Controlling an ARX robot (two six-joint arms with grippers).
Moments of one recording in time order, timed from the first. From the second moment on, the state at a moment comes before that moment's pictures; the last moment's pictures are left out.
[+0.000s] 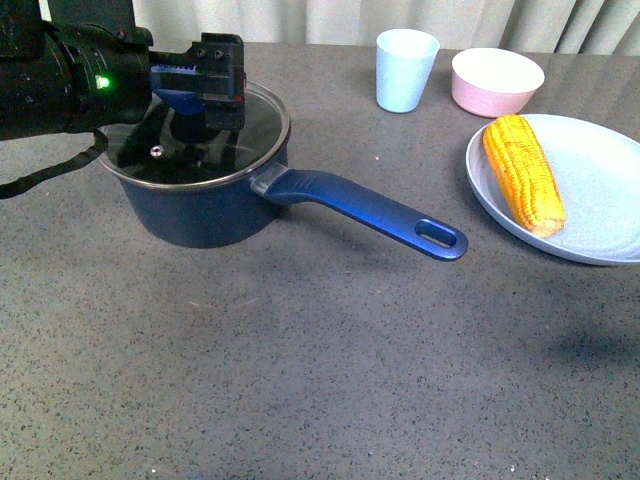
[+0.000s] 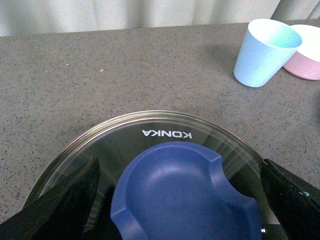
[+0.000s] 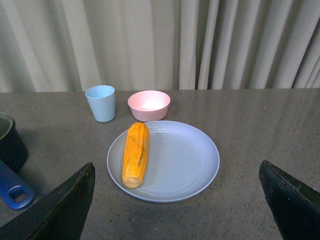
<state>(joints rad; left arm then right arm) -0.28 2.00 0.90 0.76 0.10 -0.06 0.00 0.00 0.02 0.00 0.00 0.00</state>
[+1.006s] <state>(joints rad) -0.24 1.86 0.84 0.75 0.05 -0.04 0.00 0.00 0.02 0.00 0.00 0.00</state>
